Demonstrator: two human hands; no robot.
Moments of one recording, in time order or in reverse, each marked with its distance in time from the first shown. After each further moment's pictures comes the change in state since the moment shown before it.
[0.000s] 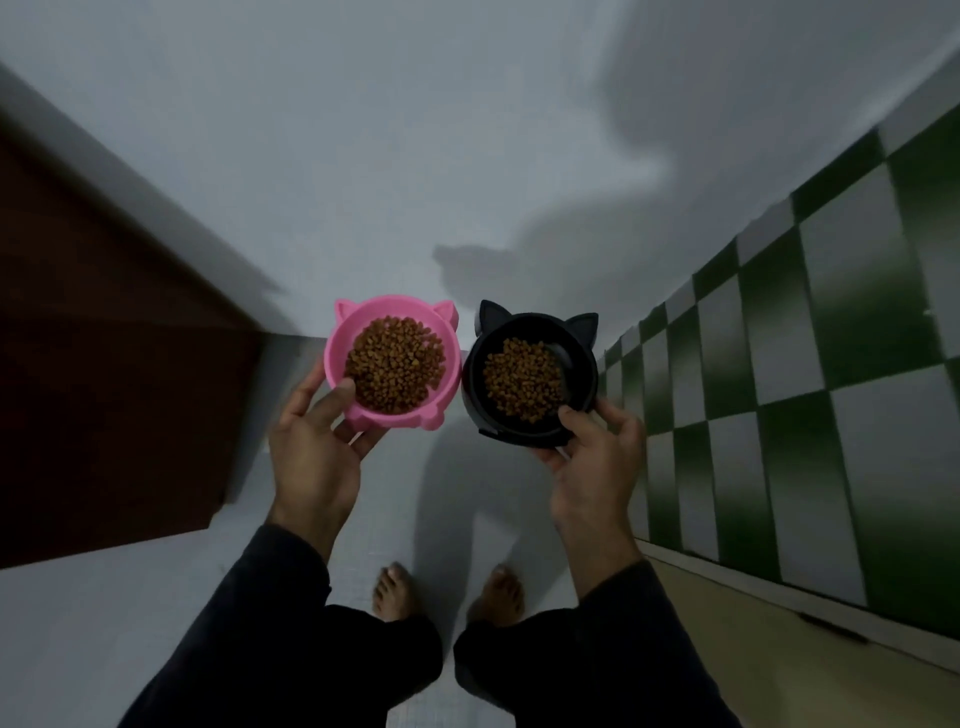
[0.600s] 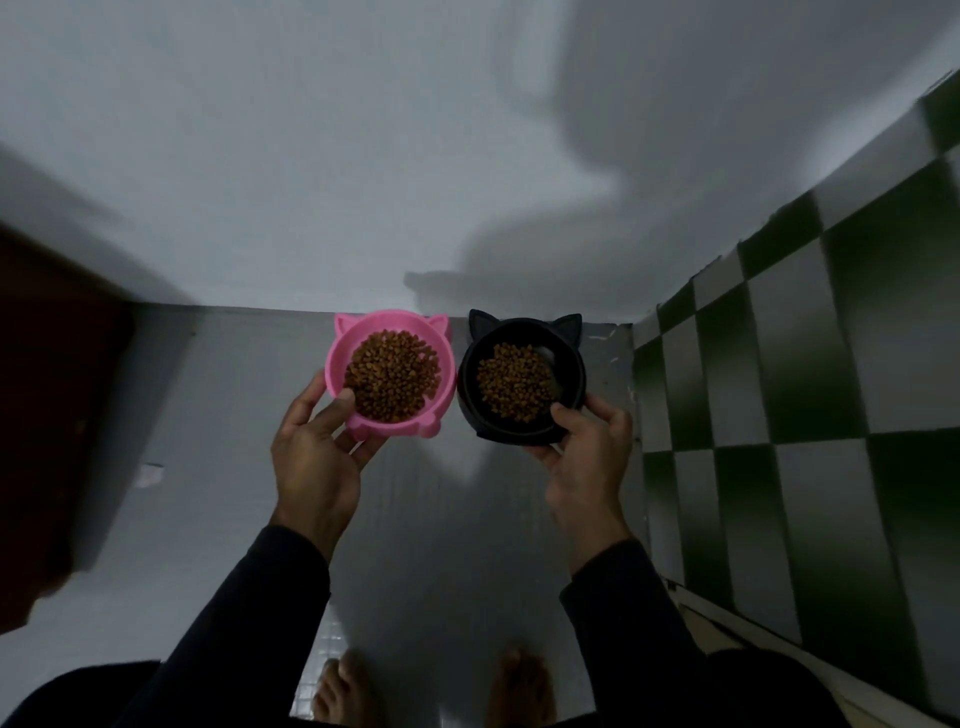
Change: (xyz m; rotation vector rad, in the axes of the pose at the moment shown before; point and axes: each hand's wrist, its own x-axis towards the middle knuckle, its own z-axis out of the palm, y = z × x) left_hand 0.263 -0.267 -0.053 0.036 0.015 -0.085; right_hand 0.302 0.220 -0.045 -0.063 0.065 0.051
